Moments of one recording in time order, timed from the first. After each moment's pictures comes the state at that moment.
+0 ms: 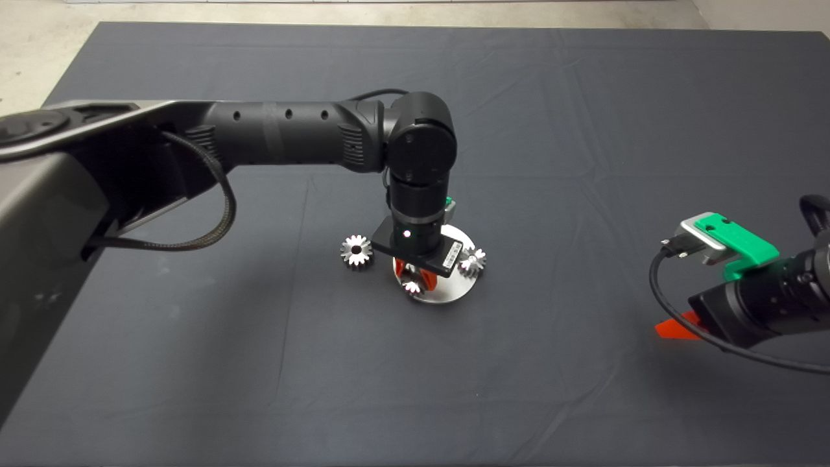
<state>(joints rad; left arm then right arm) -0.39 2.92 -1.34 0.14 1.53 -1.13 0.50 2.04 -0.41 -0.25 -1.53 1.33</state>
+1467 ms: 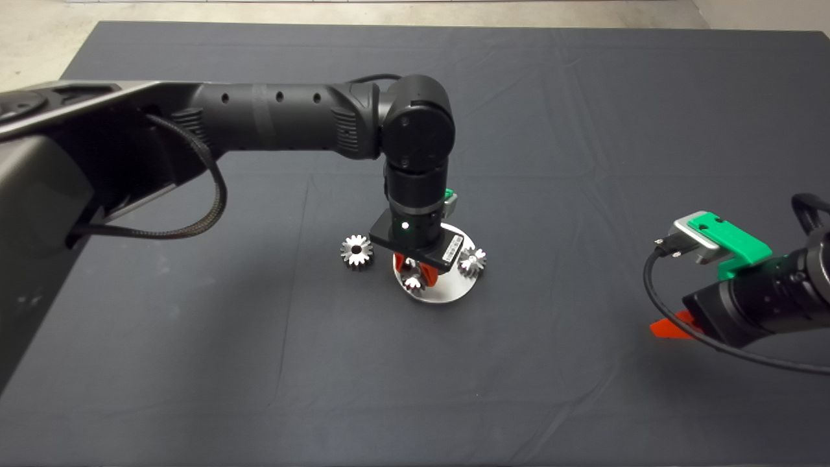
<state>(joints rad) -0.41 2.91 -1.32 0.09 1.53 -1.11 0.50 2.06 -0.42 -0.25 -1.53 1.33</state>
